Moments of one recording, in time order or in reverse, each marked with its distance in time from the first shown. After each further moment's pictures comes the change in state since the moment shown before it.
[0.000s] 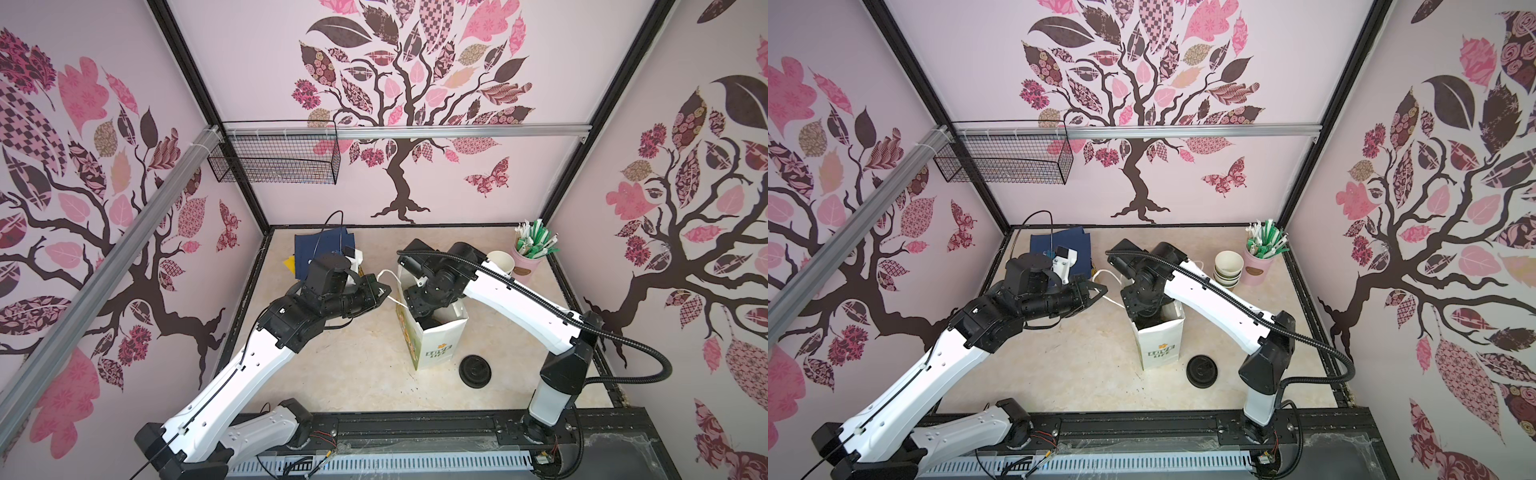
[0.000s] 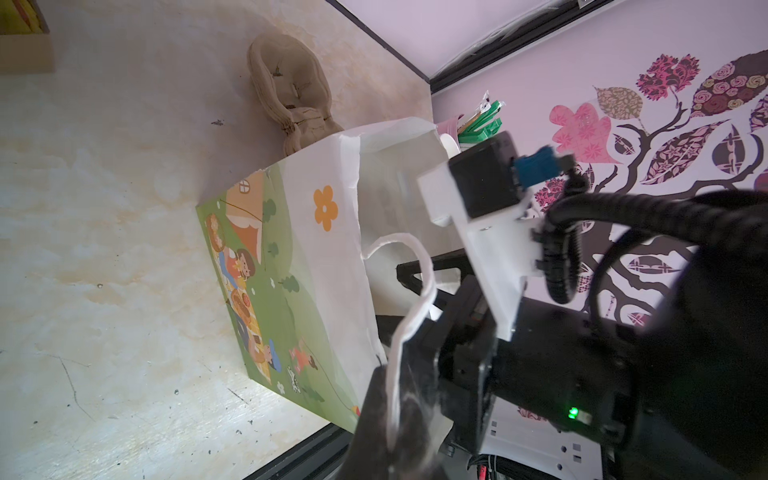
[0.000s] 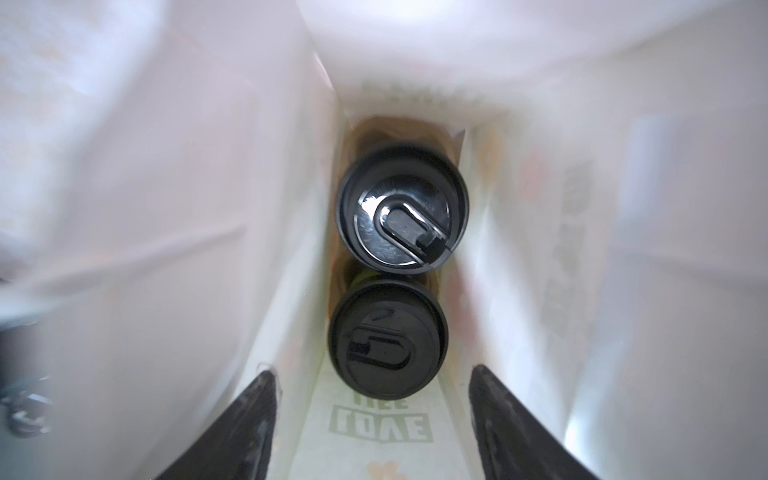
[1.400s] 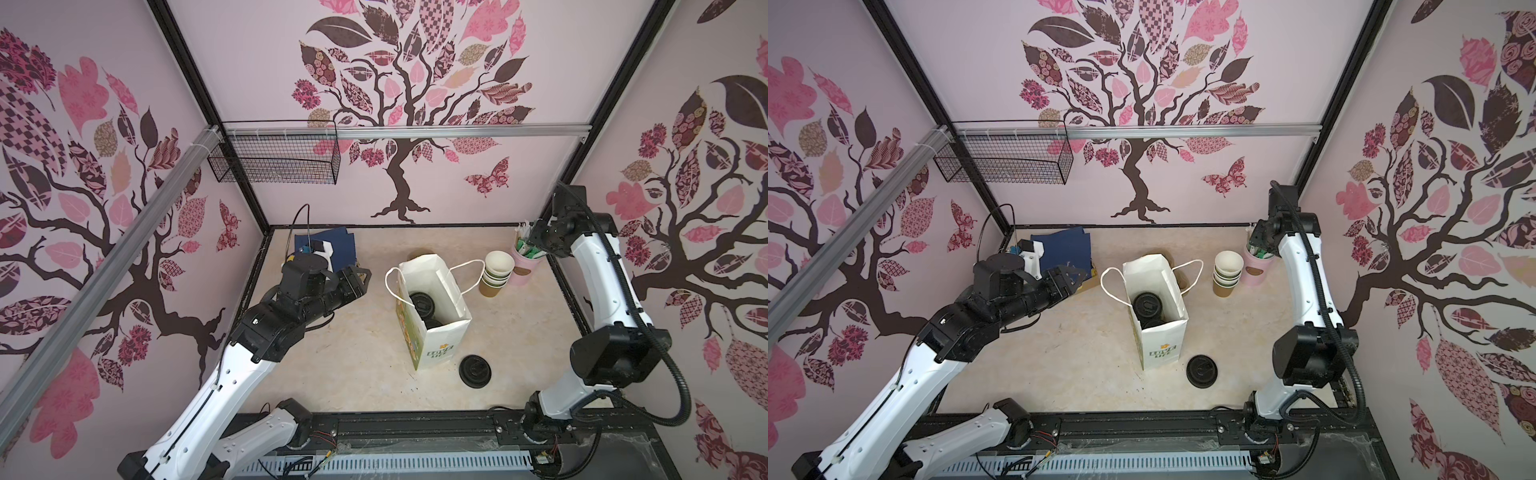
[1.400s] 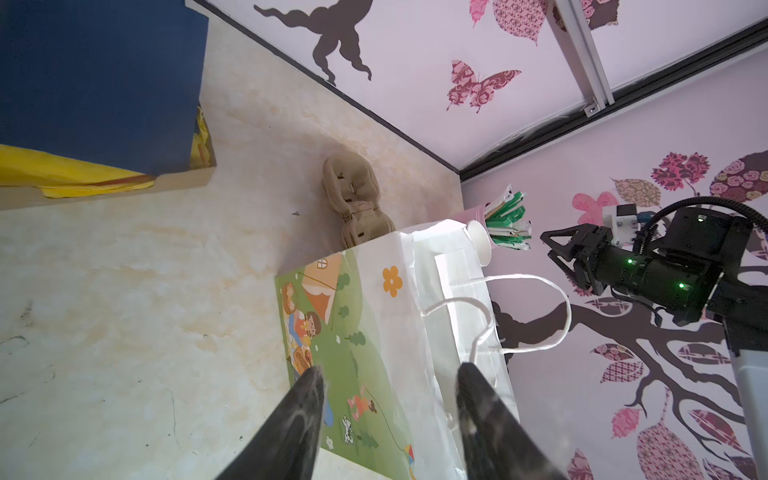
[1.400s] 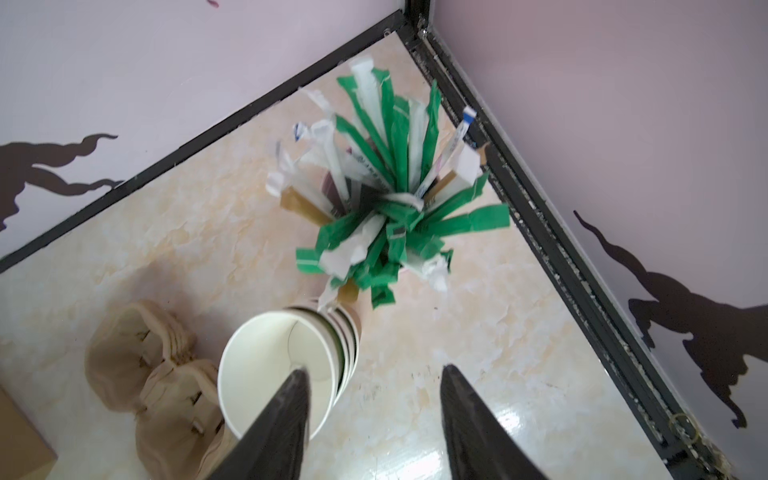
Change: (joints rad) left arm 0.071 -0.084 0.048 -0.078 -0.230 0.061; right arm -1.005 -0.098 -0.111 0.343 -0.007 -0.118
